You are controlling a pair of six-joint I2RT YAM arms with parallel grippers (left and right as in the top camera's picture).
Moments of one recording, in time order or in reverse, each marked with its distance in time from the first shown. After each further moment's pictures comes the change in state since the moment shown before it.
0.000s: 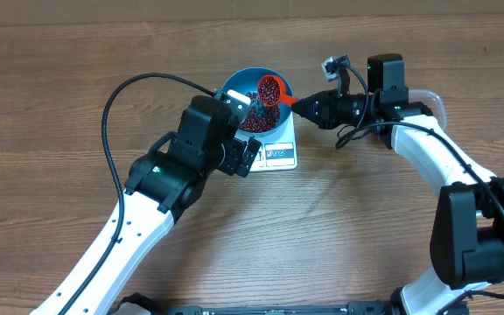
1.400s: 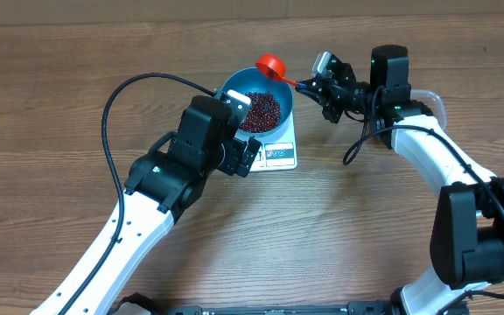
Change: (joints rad) left arm 0.000 0.000 0.000 0.000 0.000 0.000; right arm 0.000 0.000 0.000 0.203 0.122 -0.740
